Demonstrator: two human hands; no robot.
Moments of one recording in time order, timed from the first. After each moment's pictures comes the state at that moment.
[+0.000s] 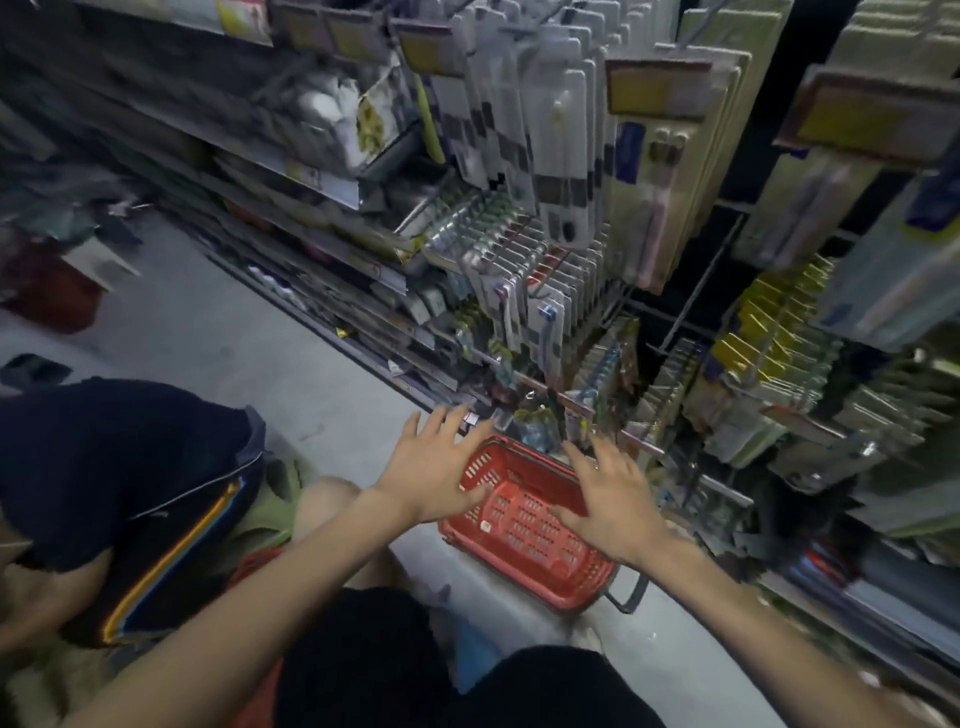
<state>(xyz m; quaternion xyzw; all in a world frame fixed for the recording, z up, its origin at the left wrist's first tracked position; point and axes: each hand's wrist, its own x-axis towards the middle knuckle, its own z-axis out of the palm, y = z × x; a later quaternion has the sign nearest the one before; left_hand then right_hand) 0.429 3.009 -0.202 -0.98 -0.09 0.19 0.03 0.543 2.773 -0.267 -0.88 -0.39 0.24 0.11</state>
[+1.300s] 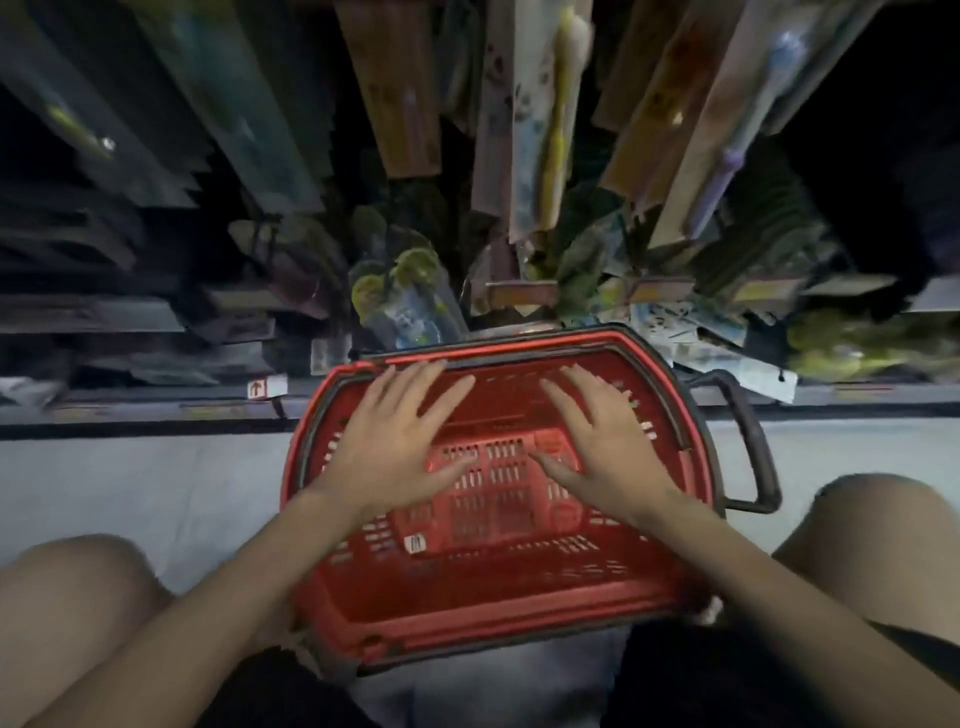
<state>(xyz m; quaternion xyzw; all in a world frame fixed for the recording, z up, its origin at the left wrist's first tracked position) 0.534 3.144 -0.823 -0.96 0.27 0.05 -0.06 0.513 2.859 -0.839 -0.98 -0.18 0.05 0.13</state>
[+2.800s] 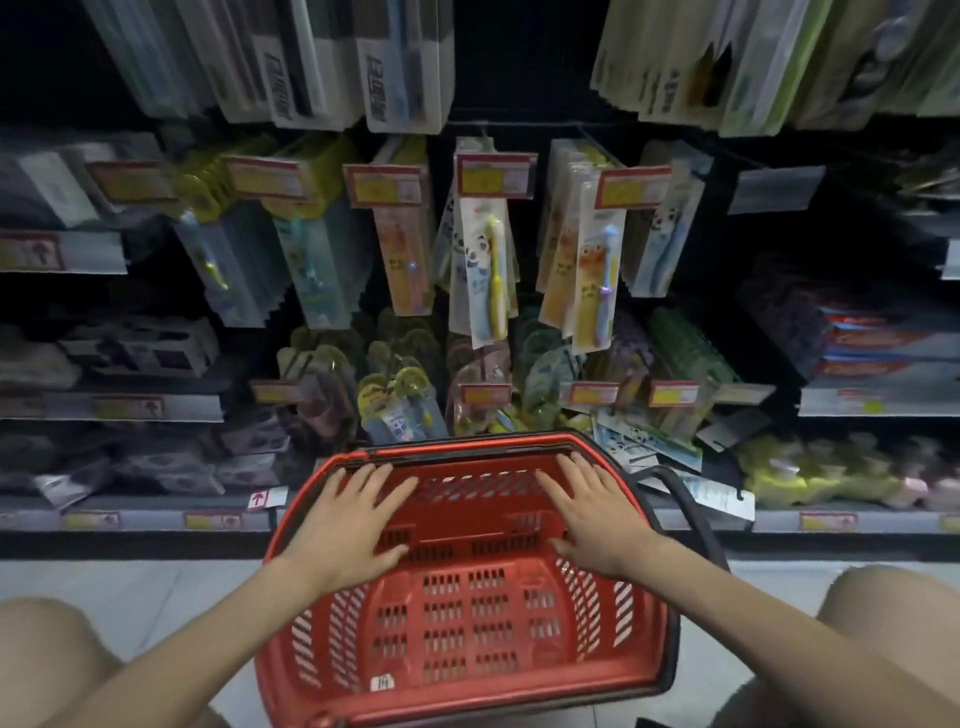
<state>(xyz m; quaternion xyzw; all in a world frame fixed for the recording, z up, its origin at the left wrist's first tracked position) 0.501 3.157 -0.835 -0.97 0.20 0.05 0.11 0.510 2.812 -0.843 -0.97 -0.20 0.09 -0.07</state>
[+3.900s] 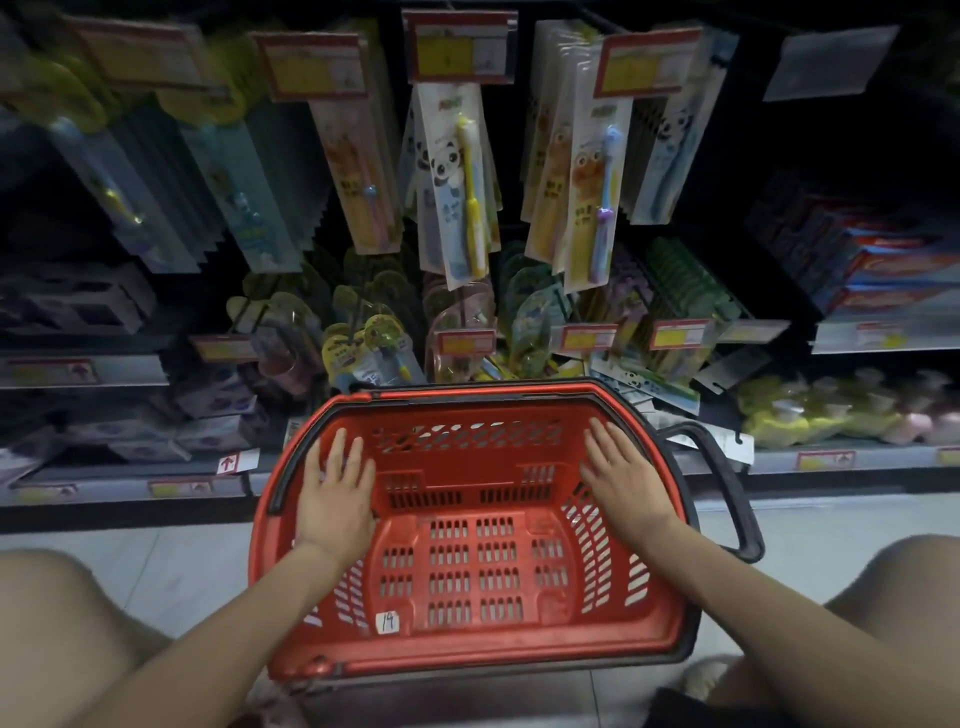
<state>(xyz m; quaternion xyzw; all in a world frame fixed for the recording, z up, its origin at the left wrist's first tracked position) 0.517 3.136 -0.916 -0.95 0.08 0.10 0.28 0.513 2.767 -0.912 -0.93 -0.18 0.06 -0.31</state>
